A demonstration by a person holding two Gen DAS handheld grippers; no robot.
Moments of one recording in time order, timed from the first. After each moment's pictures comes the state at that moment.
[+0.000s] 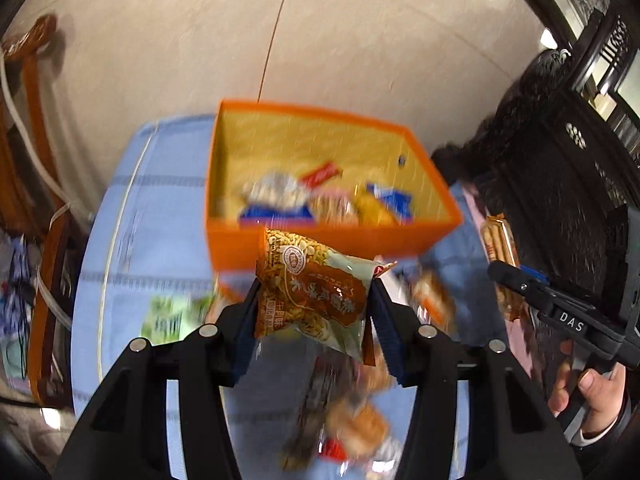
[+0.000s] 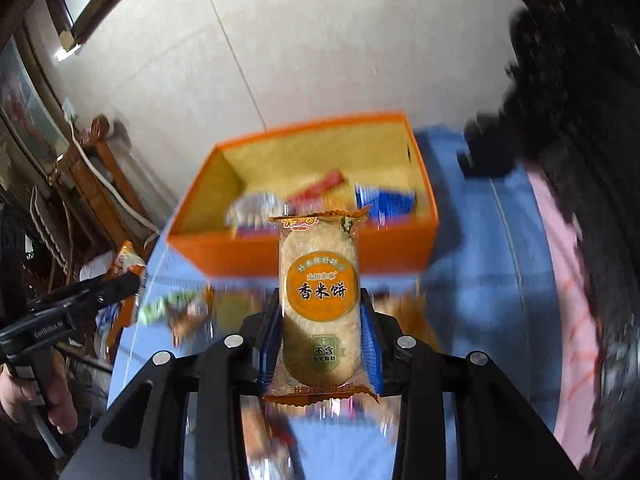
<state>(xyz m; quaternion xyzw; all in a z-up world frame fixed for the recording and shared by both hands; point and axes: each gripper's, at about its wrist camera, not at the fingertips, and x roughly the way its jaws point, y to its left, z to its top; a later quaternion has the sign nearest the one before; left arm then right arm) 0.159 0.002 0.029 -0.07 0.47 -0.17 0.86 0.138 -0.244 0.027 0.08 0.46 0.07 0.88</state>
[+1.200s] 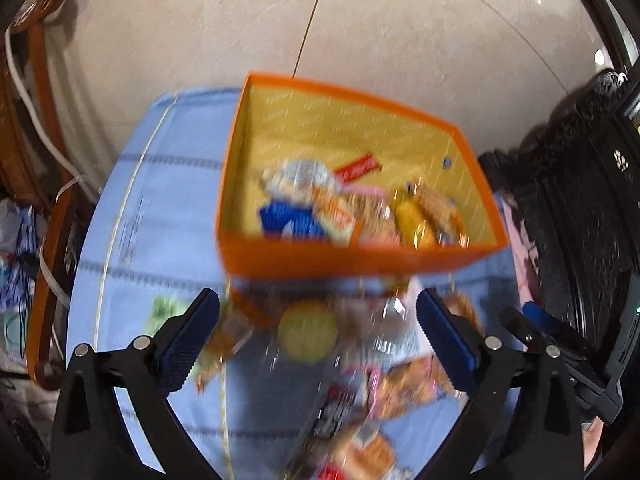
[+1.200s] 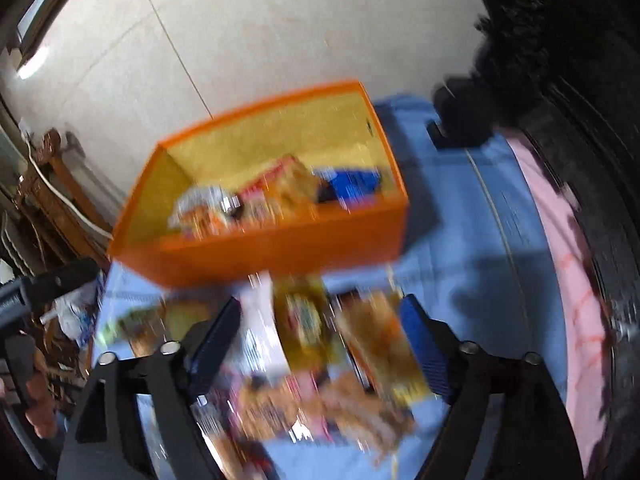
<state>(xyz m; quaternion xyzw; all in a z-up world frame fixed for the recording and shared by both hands) 0.187 0.005 -0.008 -0.09 0.52 -0.11 0.84 0.148 -0.269 -0.029 0.10 0.50 0.01 0.86</state>
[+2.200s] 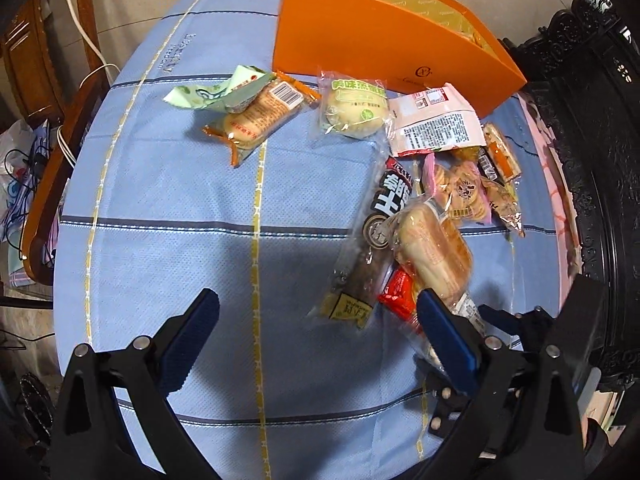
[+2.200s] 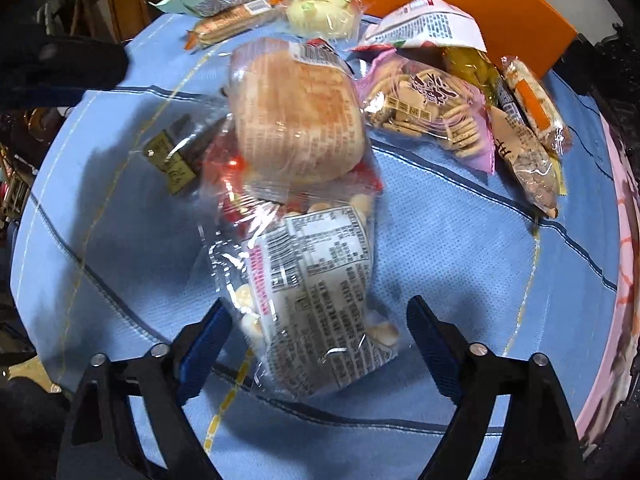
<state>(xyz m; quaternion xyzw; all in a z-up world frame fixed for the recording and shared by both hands) 0.037 0.043 -0.084 -0.06 0.61 -0.11 0.78 -0.001 -0.125 -0.152 -0.11 0.63 0.11 0.76</state>
